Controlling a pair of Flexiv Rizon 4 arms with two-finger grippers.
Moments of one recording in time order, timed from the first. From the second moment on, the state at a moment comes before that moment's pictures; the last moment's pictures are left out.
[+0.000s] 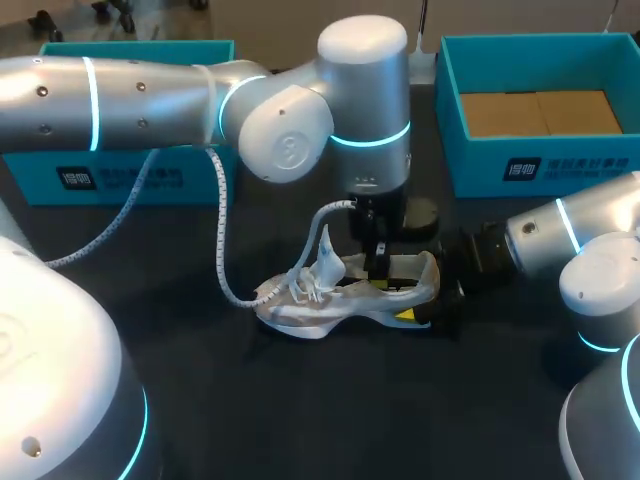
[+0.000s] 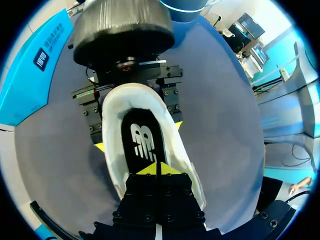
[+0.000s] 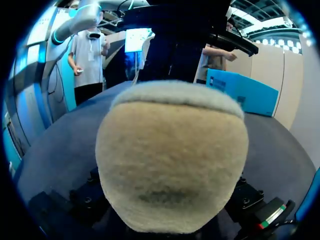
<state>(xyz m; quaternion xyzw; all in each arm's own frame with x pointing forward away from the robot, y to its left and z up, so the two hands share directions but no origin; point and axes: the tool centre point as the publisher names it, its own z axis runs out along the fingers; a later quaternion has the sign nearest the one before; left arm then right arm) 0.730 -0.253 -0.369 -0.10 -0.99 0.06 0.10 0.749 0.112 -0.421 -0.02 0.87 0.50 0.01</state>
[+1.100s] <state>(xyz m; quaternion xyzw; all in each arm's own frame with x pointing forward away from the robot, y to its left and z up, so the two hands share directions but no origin) 0.733 -0.243 -0.399 -0.13 -0.99 0.05 0.08 0.749 0.112 -0.422 -0.02 0.87 0.50 0.01</state>
